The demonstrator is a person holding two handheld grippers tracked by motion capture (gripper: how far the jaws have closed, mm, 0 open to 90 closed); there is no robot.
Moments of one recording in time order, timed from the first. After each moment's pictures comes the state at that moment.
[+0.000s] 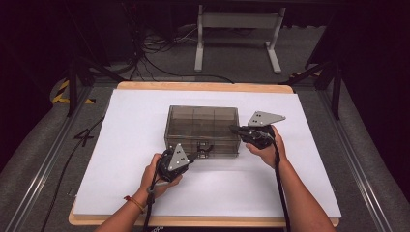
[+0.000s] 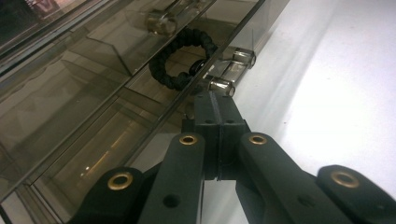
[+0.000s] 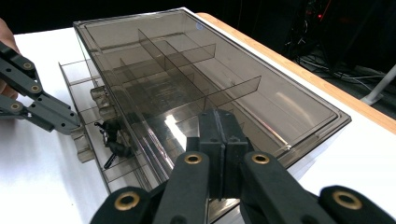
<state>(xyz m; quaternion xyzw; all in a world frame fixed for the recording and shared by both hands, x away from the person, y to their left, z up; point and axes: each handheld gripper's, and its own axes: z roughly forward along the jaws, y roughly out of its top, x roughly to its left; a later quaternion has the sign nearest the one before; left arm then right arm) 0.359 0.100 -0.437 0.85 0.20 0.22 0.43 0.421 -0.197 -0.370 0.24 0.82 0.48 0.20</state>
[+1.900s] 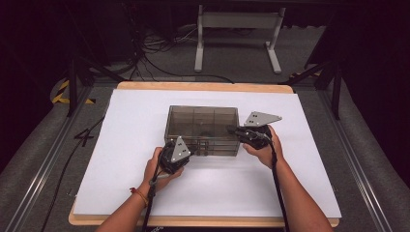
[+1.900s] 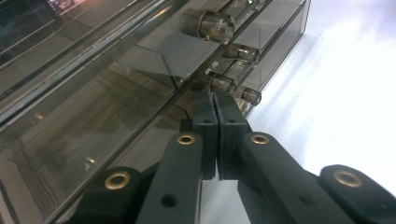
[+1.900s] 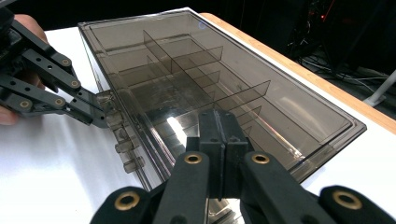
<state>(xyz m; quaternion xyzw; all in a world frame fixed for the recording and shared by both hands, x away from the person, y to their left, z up) 0.380 0.096 -0.439 0.84 0.22 0.23 0.43 0.420 -0.188 -0.370 0.24 0.82 0.48 0.21</state>
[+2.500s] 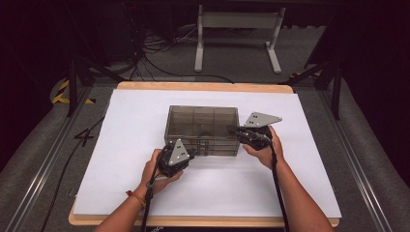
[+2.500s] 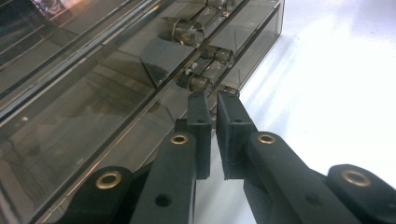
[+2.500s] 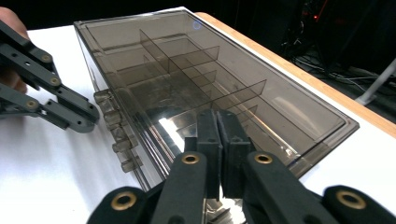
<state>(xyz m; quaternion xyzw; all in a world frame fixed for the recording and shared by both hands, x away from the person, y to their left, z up) 0.370 0.102 -0.433 0.85 0.20 0.22 0.43 0.416 -0.188 -0.369 0.24 0.82 0.47 0.22</state>
